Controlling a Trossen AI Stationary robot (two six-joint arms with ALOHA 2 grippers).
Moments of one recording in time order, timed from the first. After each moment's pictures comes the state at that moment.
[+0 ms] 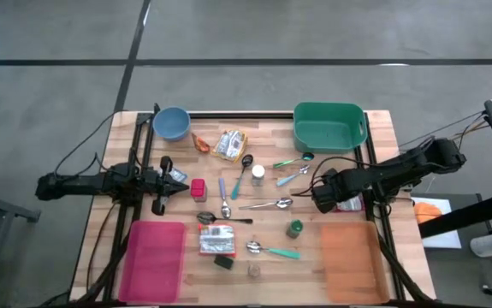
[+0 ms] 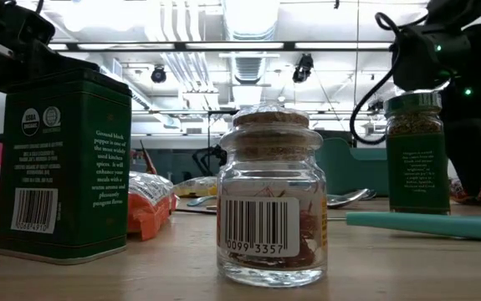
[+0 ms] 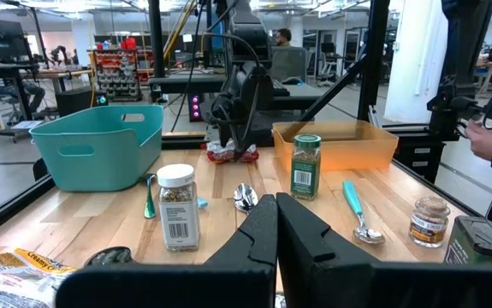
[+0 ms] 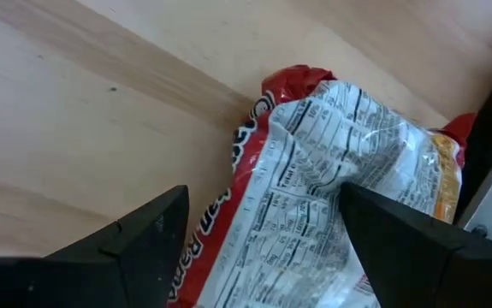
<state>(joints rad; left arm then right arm) 0.00 0.04 0.00 0.03 0.07 0.02 0.16 1.34 0.63 -1.03 0.18 1.26</state>
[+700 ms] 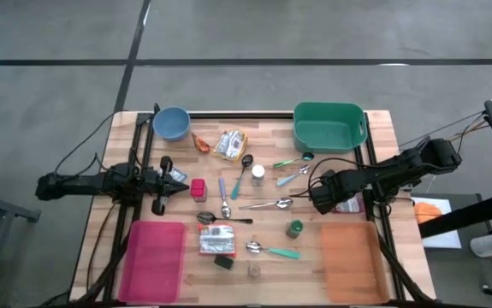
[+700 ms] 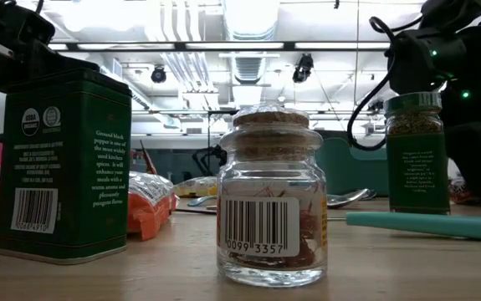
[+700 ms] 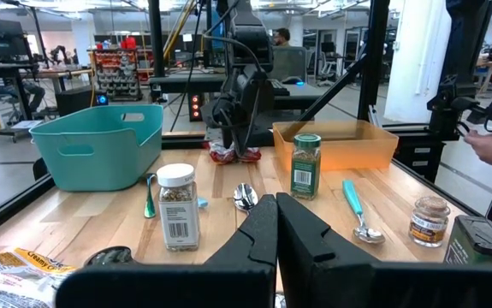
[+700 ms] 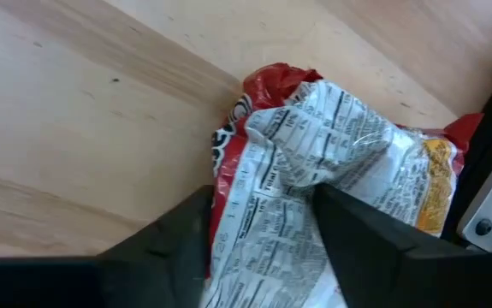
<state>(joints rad) 0.00 0.04 0.00 0.03 0.07 0.02 0.16 1.38 0.65 -1.03 0.16 1.25</state>
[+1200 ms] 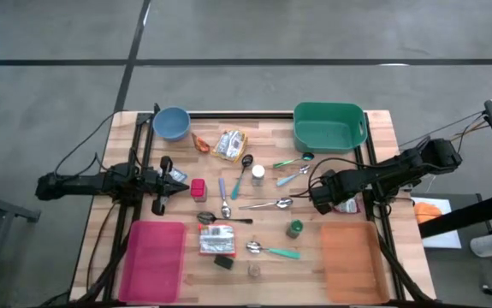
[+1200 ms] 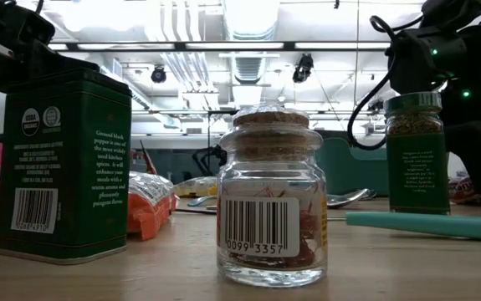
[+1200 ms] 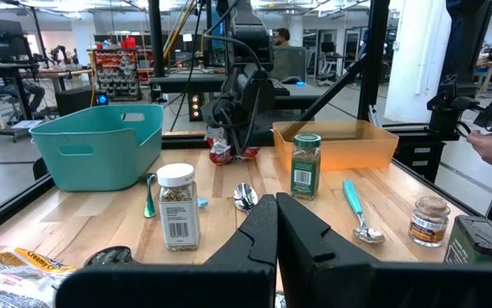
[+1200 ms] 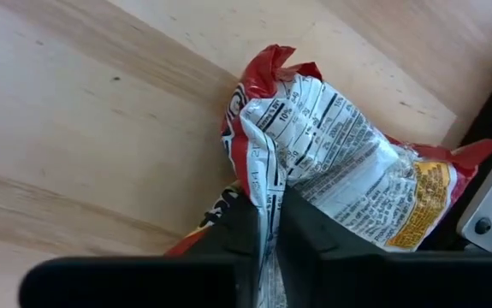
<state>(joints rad) 0.00 0.04 0.00 0.03 0.07 0.02 0.16 1.38 0.65 -1.03 0.16 1.25</state>
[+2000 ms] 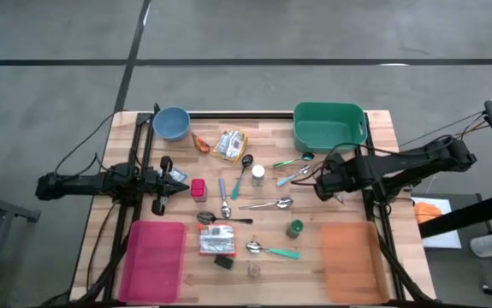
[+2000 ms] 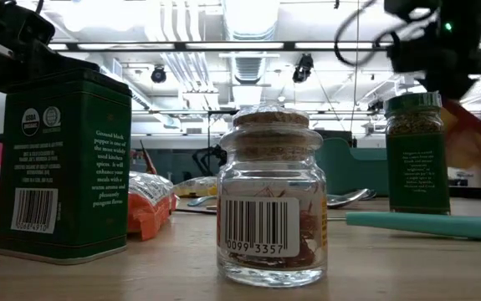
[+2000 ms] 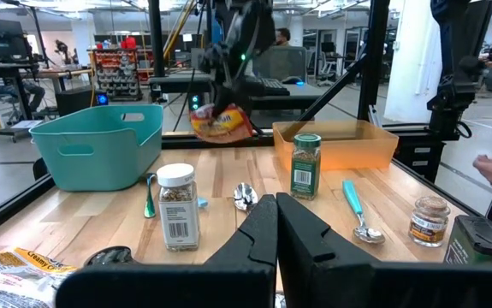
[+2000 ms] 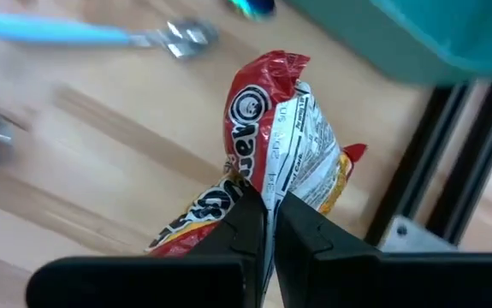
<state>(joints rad) 0.00 0.04 0.00 0.03 0.07 0.02 0.16 1.20 0.93 -1.31 0.39 1.21</state>
